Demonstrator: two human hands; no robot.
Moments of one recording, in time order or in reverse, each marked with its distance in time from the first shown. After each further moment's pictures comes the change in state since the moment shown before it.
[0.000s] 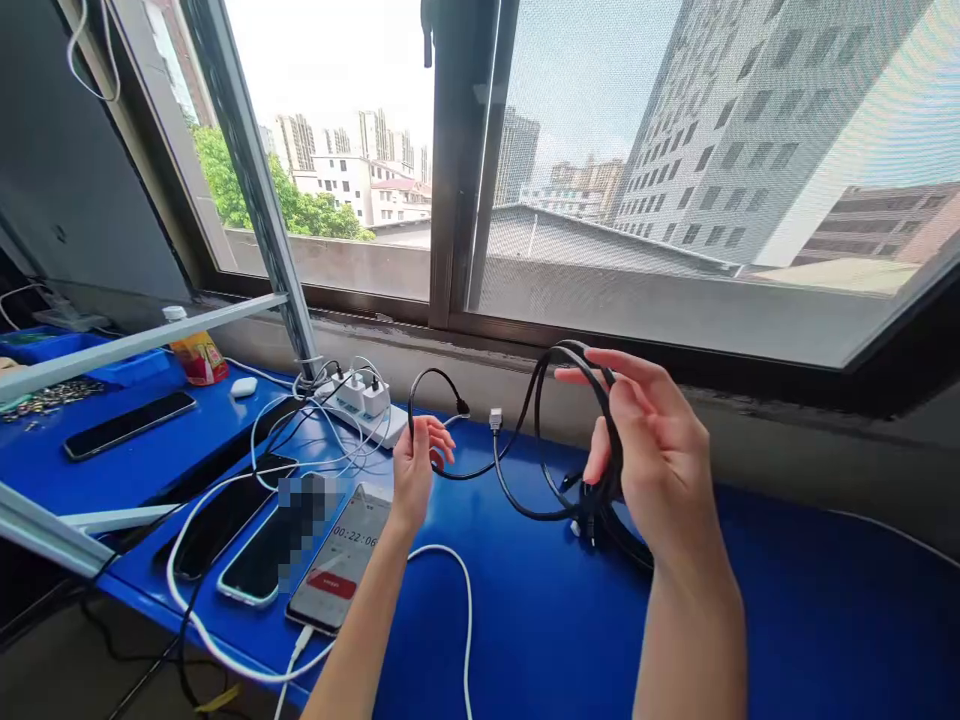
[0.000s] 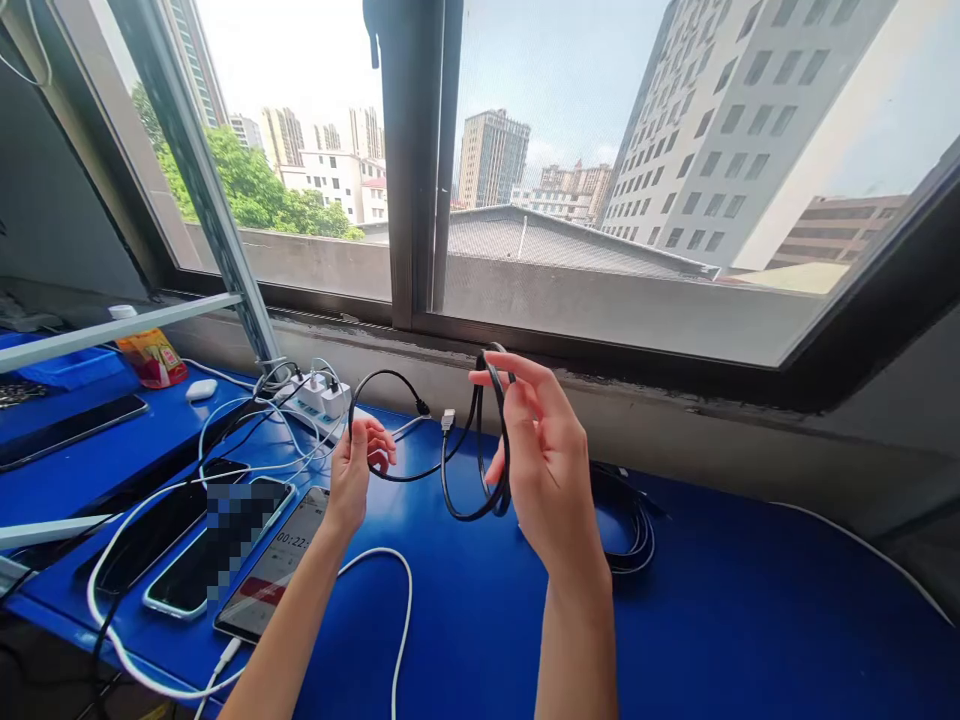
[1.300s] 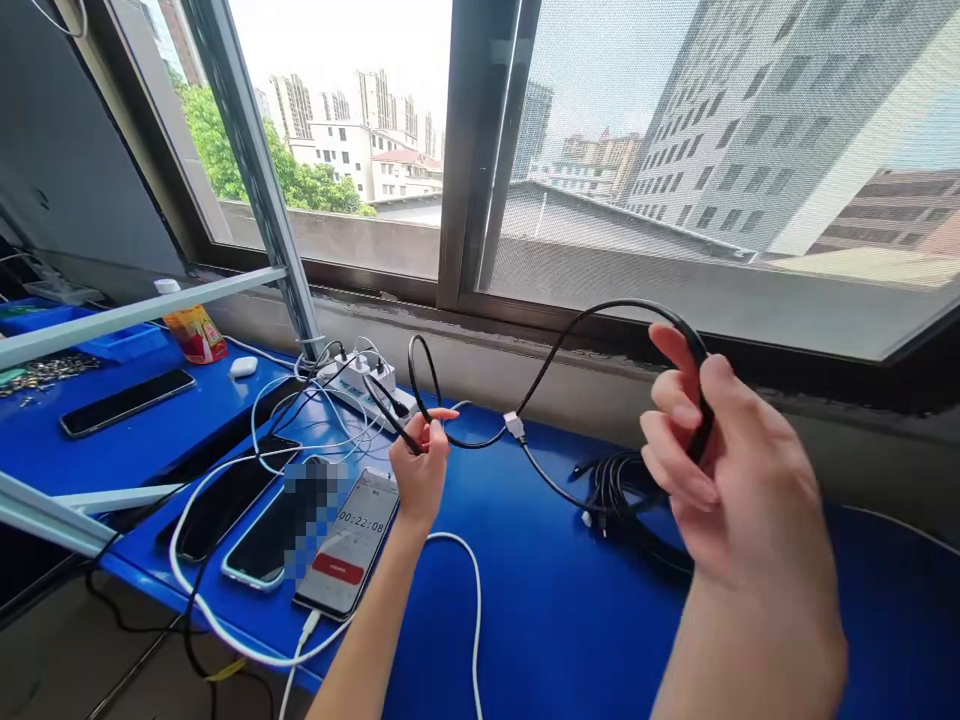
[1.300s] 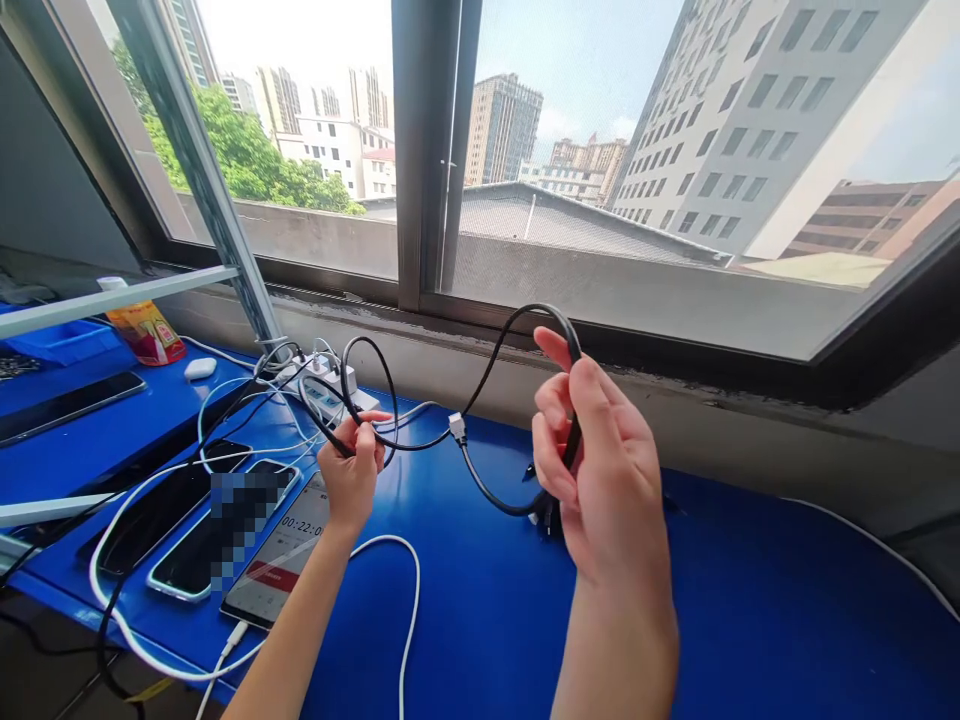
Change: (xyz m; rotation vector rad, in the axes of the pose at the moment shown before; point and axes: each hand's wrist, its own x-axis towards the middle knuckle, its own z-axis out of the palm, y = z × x) left_hand -0.008 0.006 0.005 0.075 0.234 0.058; right_hand 0.007 -0.015 0.001 0.353 0.063 0.270
